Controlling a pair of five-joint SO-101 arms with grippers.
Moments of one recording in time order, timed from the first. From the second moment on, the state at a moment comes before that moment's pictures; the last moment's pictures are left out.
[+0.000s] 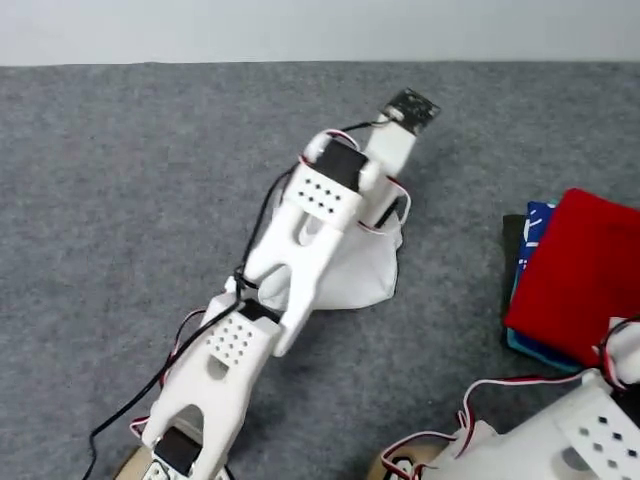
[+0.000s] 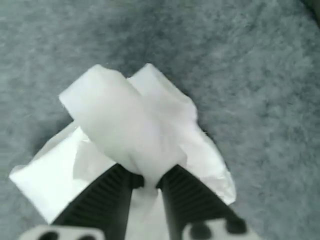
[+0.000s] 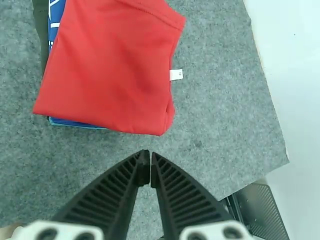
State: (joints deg) left arm 30.7 54.2 -69.4 99.6 3.4; right arm 51.3 -46.1 1.9 100.7 41.6
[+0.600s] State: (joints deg) left arm 20.4 42.2 -66.4 99.6 3.6; right arm 50.8 -46.1 1.9 100.7 41.6
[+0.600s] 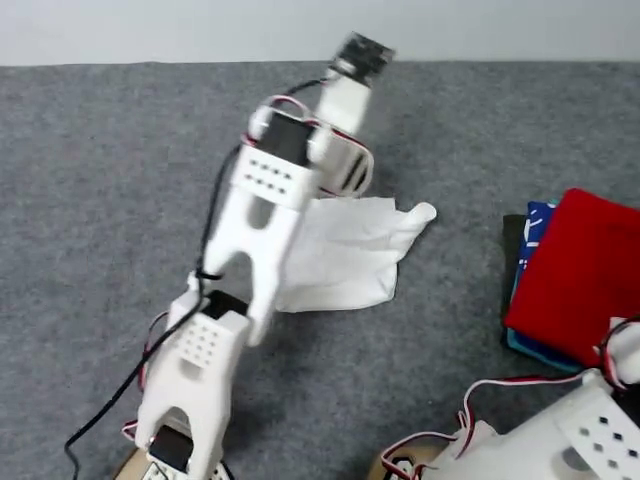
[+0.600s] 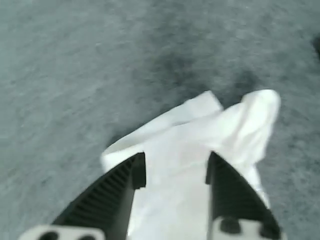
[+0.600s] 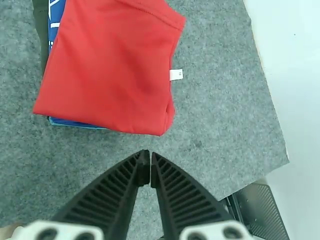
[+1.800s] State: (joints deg) left arm -20.0 2.9 -12.1 98.6 -5.1; right arm -18.7 12.0 -16.4 89.9 9.2
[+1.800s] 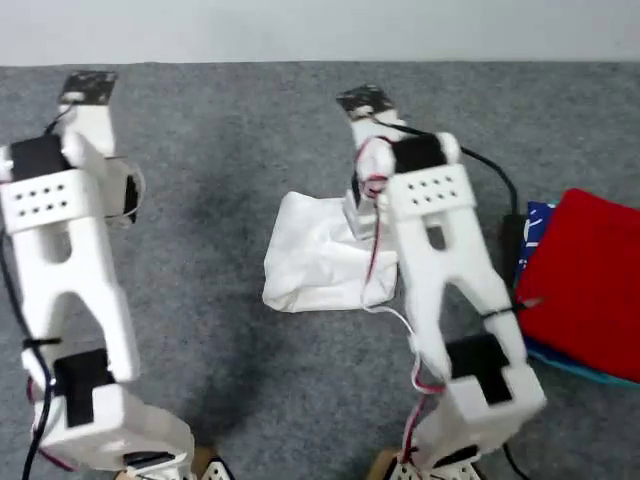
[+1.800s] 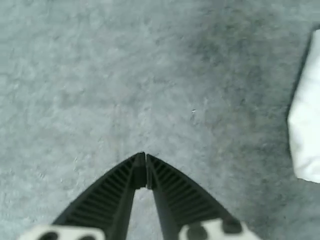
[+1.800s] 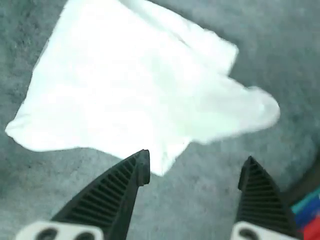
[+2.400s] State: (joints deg) left arm -21.1 1.4 -7.8 96.2 -5.1; right arm -25.6 37.6 -36.1 96.3 10.7
